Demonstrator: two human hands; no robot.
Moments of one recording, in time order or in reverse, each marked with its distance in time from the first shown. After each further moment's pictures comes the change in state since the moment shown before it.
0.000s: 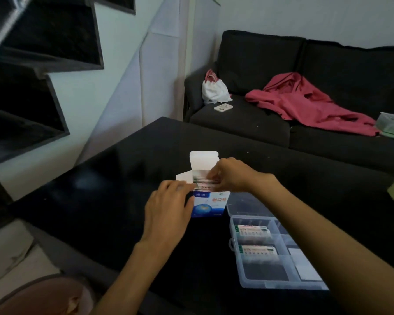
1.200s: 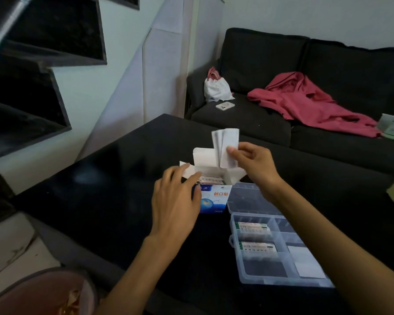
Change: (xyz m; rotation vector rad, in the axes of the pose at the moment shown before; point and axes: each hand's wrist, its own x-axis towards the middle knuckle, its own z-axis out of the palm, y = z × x) left_hand 0.002 0.009 -0.001 -0.036 0.096 -0.014; right_hand -0.037 0.002 0.001 0.958 0.583 0.051
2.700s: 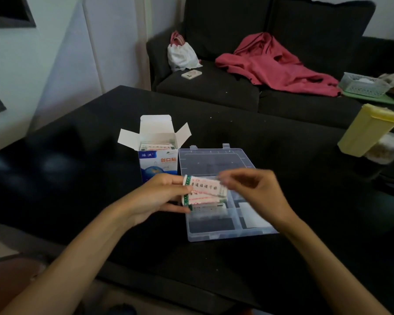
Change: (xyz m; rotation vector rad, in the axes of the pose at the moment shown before) left_hand -0.014 0.059 0.016 -1.080 -0.942 -0.437; right_hand -0.122 0.058 -0.081 0.078 -0.068 0.093
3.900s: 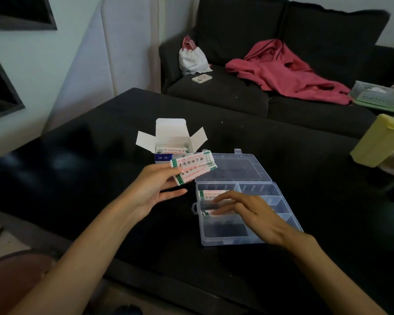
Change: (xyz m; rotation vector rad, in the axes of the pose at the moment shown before) left_hand -0.005 0.004 -0.025 -0.384 0.296 0.061; right_hand 0.006 0.032 0.018 -0.457 -0.365 0.104
